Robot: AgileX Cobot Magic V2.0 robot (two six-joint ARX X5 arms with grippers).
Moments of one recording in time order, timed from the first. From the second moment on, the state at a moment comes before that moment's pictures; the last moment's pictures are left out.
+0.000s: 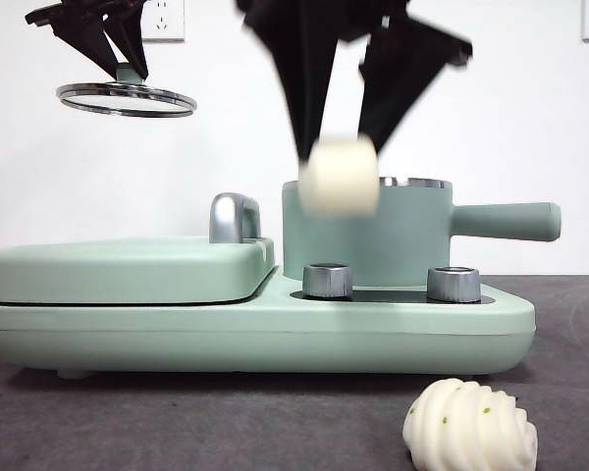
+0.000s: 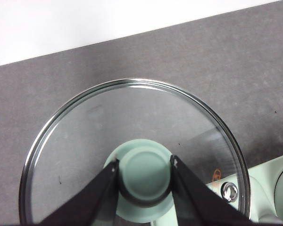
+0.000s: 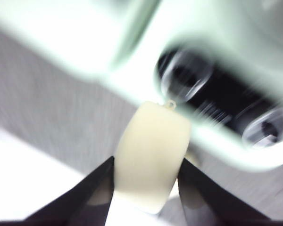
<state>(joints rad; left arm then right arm) -0.15 1.93 2.24 -1.02 0.15 0.11 0.84 1.70 1.63 -1.27 -0.08 0.40</state>
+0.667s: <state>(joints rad) -0.15 1.93 2.24 -1.02 0.15 0.11 0.54 2.03 2.08 -1.26 -0.14 0.19</state>
